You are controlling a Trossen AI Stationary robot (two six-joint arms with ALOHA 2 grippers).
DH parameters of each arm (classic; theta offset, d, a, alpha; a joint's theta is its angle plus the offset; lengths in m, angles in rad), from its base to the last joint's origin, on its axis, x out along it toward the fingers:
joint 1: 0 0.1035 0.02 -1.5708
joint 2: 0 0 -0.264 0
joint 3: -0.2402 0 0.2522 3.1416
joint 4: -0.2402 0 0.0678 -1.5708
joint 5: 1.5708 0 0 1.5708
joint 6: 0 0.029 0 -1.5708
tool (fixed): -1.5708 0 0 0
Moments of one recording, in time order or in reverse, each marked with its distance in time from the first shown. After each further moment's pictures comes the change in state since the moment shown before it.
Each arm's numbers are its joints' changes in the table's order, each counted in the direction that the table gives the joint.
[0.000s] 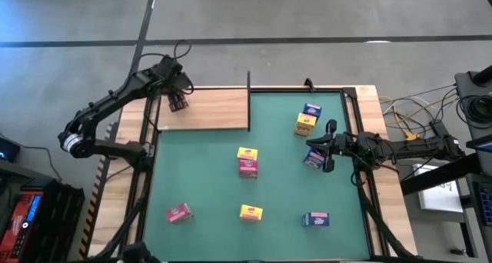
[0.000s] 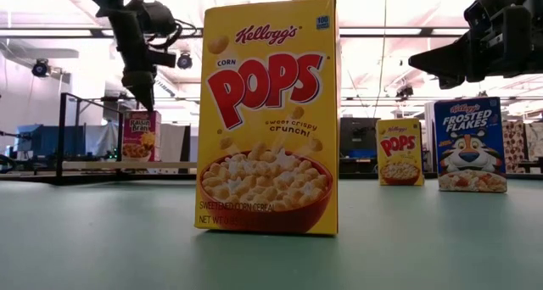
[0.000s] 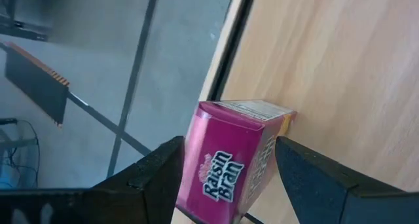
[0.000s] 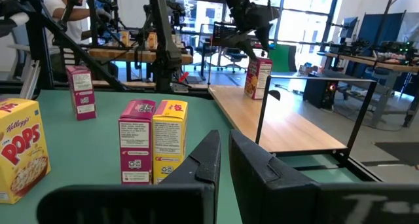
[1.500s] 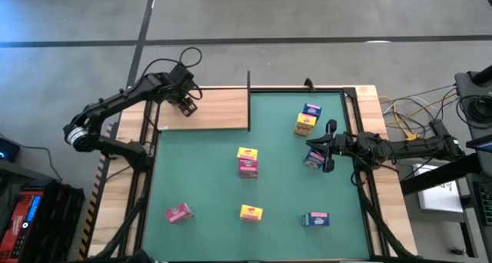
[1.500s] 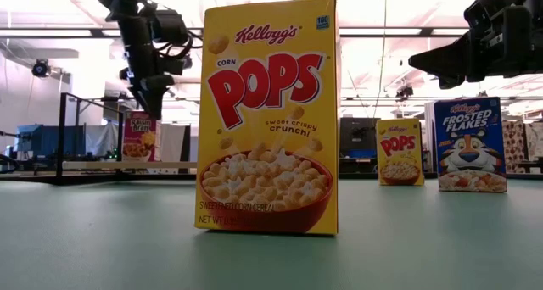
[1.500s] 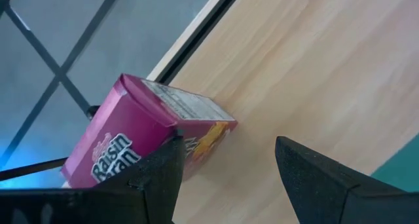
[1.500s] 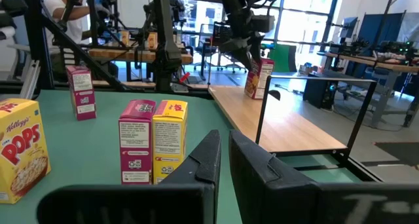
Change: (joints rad) left arm -0.098 0.080 0.002 -0.069 0.001 -0.522; right arm 0.000 0.000 0.000 0.000 0.000 0.000
